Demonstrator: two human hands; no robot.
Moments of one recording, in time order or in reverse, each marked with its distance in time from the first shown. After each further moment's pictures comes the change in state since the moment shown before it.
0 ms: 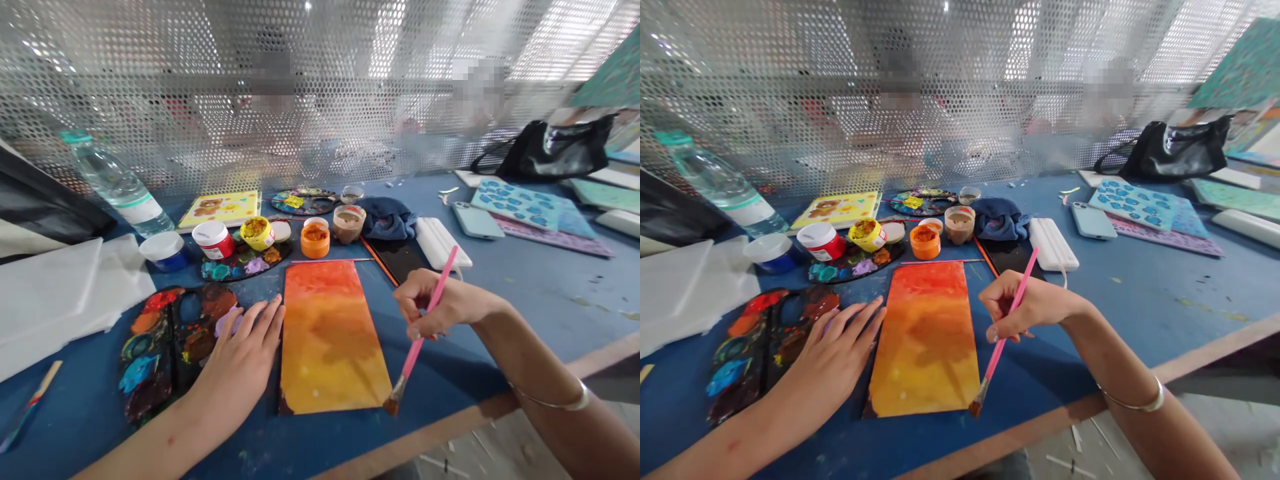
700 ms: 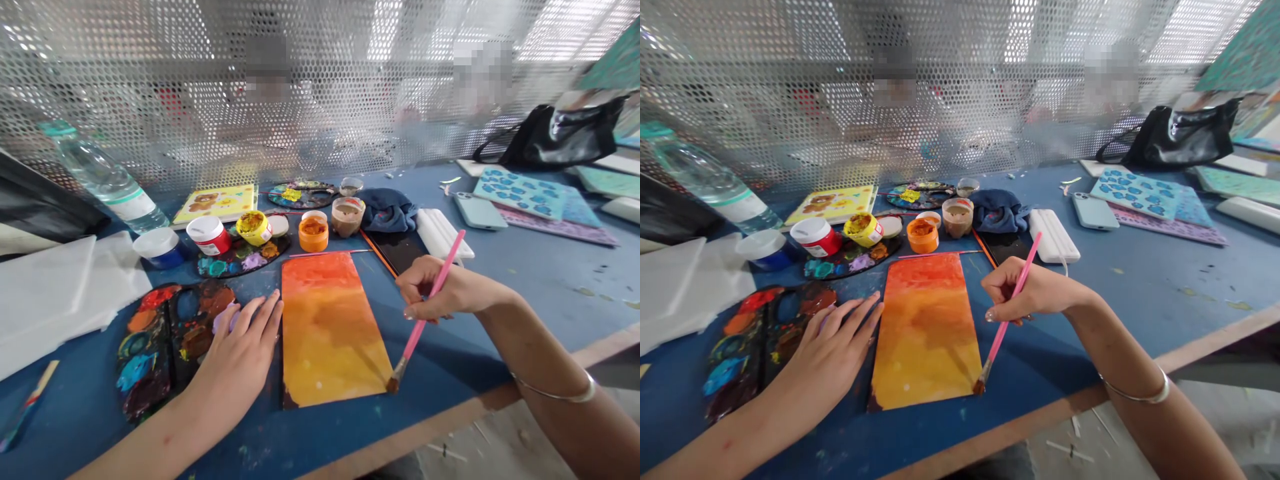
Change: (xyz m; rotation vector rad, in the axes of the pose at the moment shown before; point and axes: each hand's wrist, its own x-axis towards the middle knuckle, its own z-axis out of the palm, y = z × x) left_hand 0.001 -0.001 -0.002 -0.014 -0.010 0.022; right_hand -0.002 -0.002 -0.005 -0.104 0.078 -0.022
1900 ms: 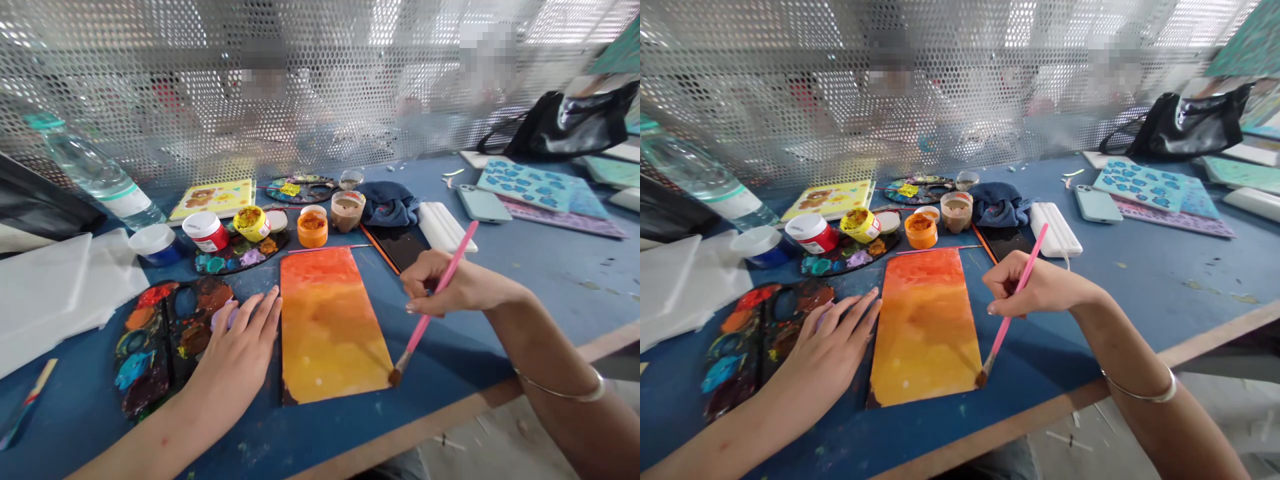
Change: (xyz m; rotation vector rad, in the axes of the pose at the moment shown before) left_hand 0.003 0.001 -0.003 0.019 -0.030 0.004; right_hand -0.005 -0.006 -0.002 -0.121 0.045 -0.083
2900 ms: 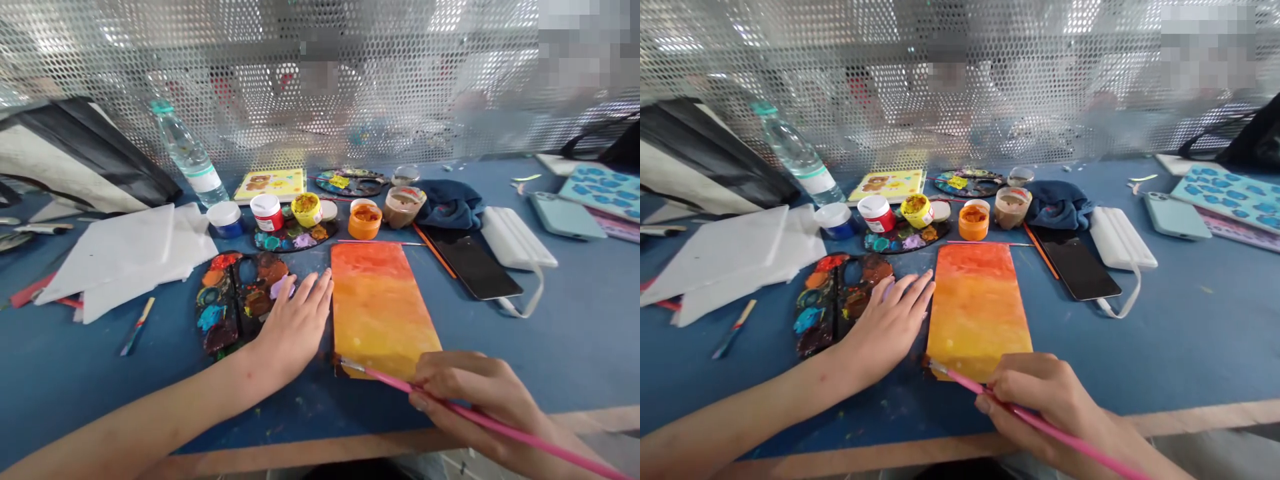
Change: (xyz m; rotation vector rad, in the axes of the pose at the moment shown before) left_hand -0.005 0.006 -0.005 -0.076 -0.188 -0.076; right_hand -0.012 -0.014 0.138 -0.196 0.243 -0.288
